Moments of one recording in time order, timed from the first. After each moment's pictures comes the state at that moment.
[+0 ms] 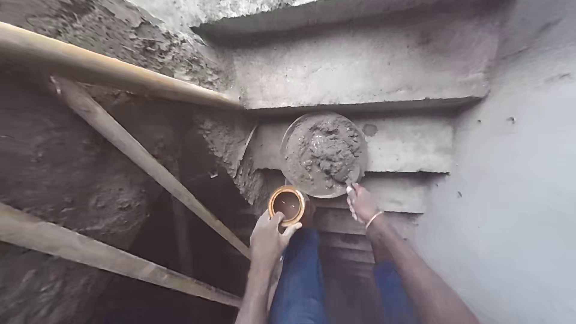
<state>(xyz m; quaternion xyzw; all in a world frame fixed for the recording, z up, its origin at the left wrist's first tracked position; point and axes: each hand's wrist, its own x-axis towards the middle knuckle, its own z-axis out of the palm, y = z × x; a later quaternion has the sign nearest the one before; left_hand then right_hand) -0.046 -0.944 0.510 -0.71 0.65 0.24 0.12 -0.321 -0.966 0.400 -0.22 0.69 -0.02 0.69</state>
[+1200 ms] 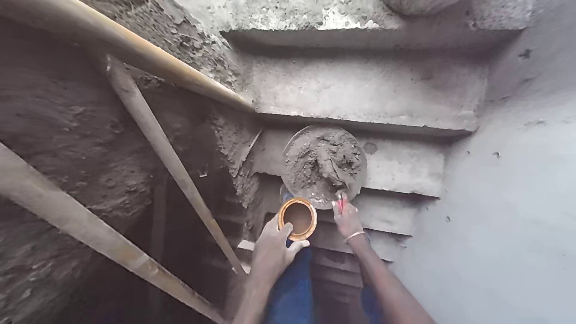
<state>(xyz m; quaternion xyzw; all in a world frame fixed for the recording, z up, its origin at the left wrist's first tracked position) -0.055 -0.932 0.517 -0.67 0.68 0.28 0.08 -0.276 -0.964 0.420 -0.43 0.73 0.04 0.53</state>
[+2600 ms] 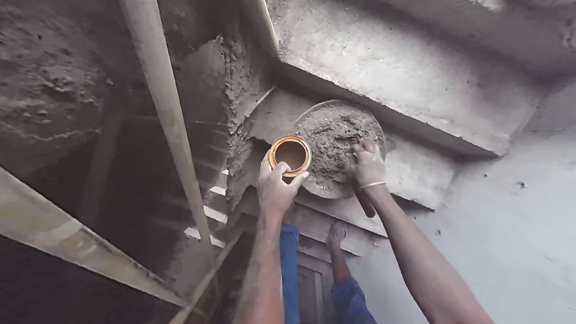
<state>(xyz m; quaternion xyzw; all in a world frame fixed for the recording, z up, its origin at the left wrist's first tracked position) -0.033 -0.977 0.423 -0.82 0.47 0.28 -0.15 -0.261 -1.074 0.382 -0.68 0.67 0.07 0.28</state>
